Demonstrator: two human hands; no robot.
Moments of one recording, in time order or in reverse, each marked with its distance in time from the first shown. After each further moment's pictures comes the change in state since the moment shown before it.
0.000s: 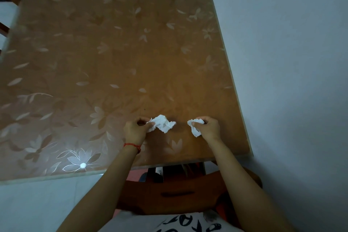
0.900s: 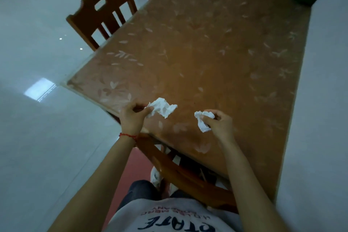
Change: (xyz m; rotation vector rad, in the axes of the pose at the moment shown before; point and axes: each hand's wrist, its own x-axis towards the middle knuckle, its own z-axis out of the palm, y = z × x) left_hand -0.117 0.003 -0.101 -0.156 0.676 0.066; right_hand -0.079 -0.079 0.027 0.044 -0.480 -0.356
